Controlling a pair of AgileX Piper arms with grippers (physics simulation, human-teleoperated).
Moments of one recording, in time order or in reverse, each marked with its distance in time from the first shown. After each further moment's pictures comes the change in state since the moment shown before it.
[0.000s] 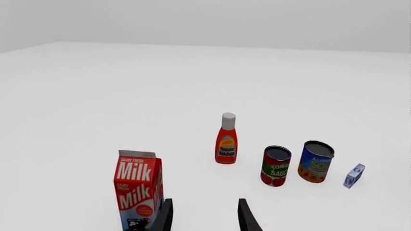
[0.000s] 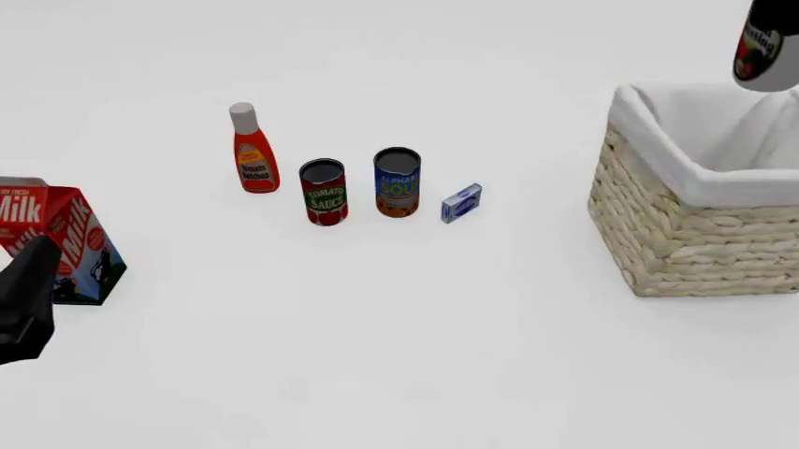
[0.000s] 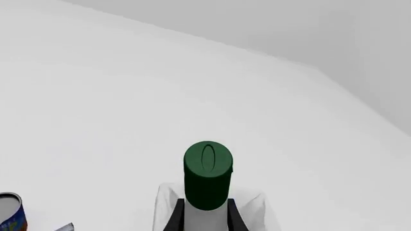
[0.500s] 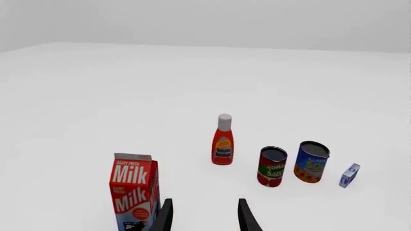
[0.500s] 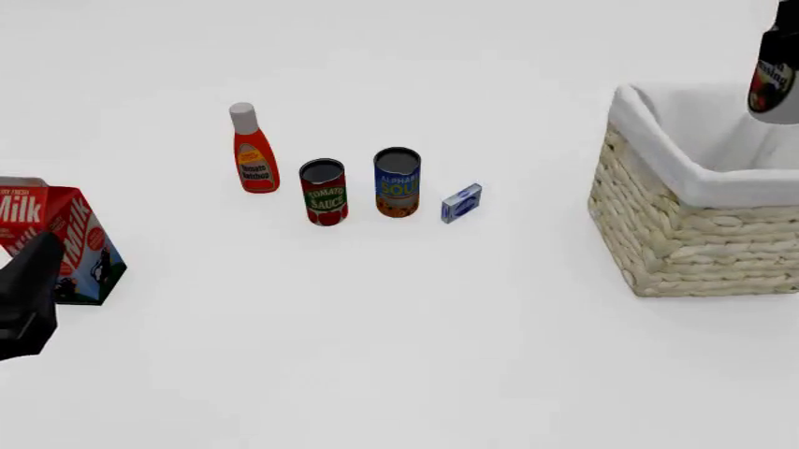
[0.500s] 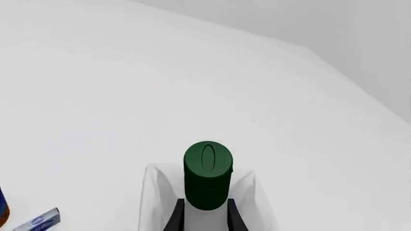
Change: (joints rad) left arm -0.018 0.020 -0.012 -0.009 0.000; right arm -0.061 -0.007 0.065 0.001 -0.005
